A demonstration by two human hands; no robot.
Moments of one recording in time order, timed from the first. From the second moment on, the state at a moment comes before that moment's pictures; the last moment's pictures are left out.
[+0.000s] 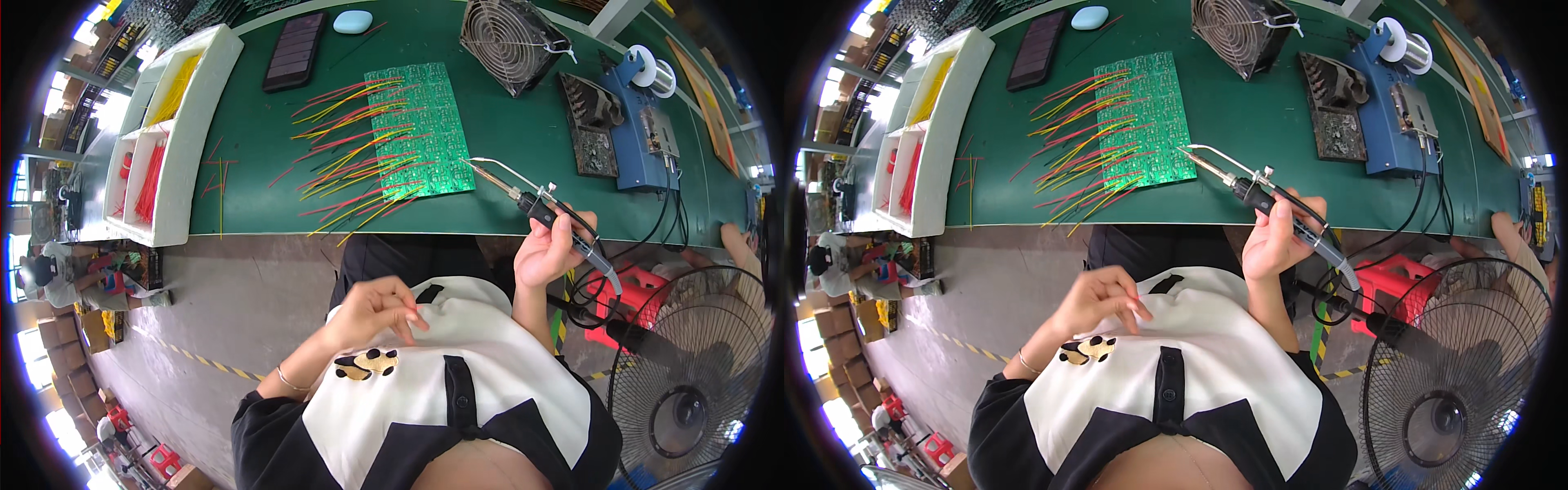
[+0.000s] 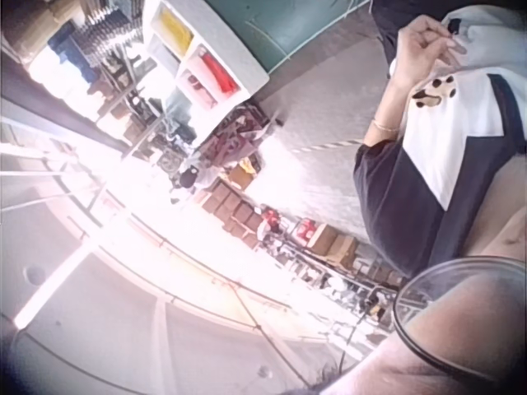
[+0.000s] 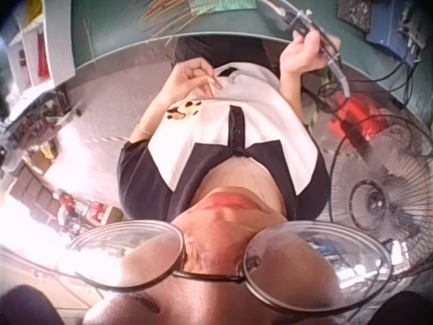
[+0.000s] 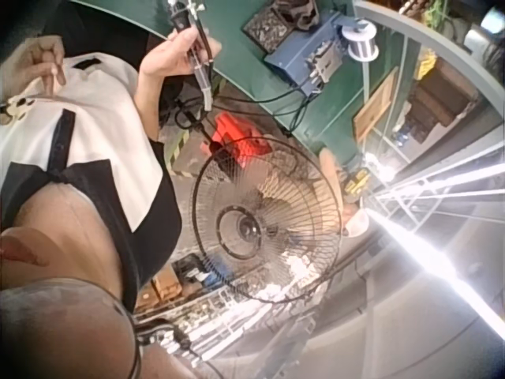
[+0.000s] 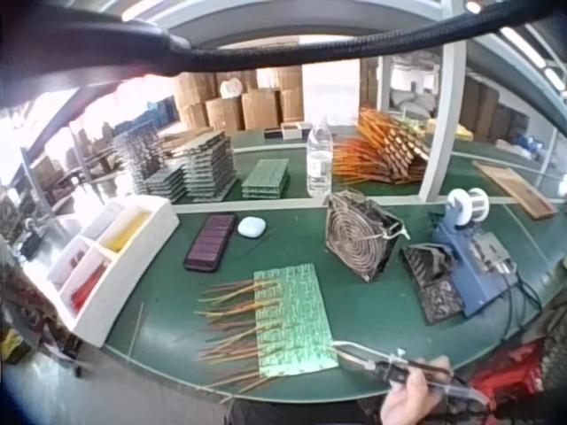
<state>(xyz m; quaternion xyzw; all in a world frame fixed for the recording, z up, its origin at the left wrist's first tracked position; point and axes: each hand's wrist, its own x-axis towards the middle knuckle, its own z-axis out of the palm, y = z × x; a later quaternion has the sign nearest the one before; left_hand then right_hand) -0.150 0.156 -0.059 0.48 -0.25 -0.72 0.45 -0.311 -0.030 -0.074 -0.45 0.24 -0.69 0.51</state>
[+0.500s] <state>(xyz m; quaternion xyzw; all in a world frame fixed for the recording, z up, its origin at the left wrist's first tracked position) -0.133 0.054 -0.058 0.63 -0.64 0.12 0.42 -0.318 -0.016 -0.080 -0.46 0.25 -0.67 0.53</state>
